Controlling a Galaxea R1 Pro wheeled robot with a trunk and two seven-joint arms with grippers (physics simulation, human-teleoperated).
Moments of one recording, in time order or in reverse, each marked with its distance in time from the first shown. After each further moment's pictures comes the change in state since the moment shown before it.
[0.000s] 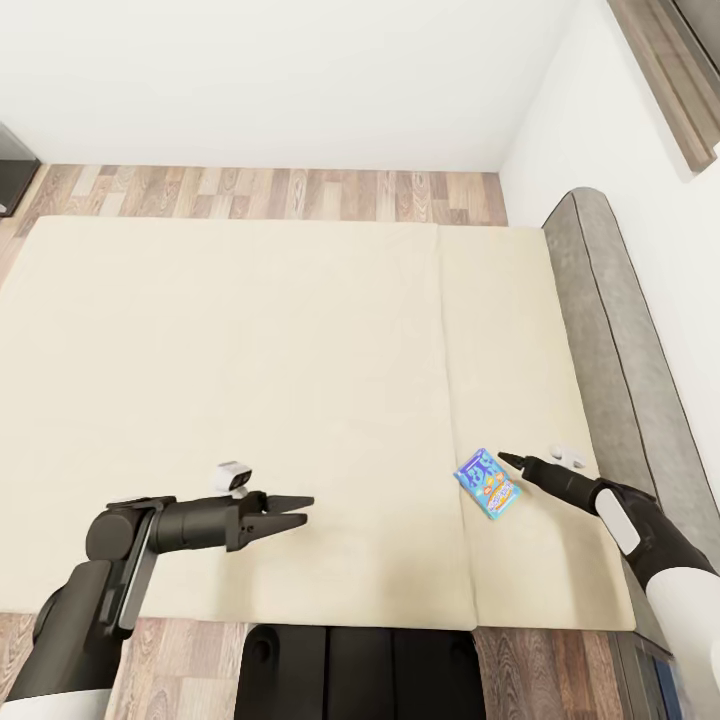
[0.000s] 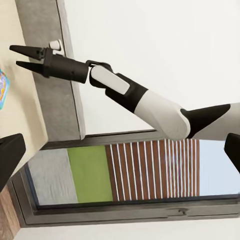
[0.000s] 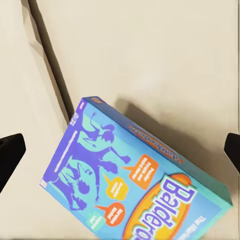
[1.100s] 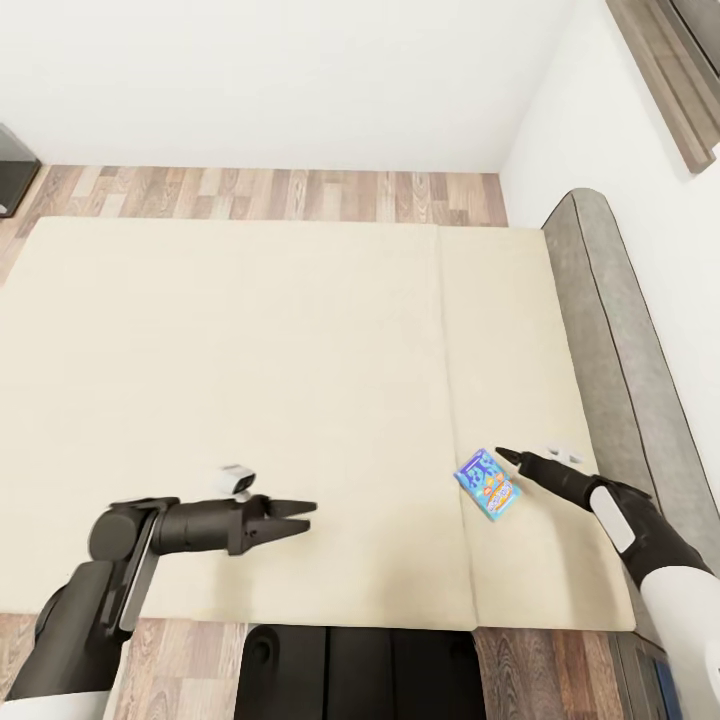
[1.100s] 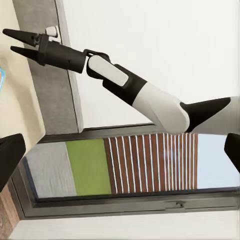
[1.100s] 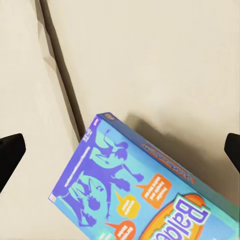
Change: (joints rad) left arm 0.002 0.012 -0.030 -0.003 0.000 0.007 0.000; right arm 0.000 0.015 0.000 -0.021 0.004 -0.037 -0.011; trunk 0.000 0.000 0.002
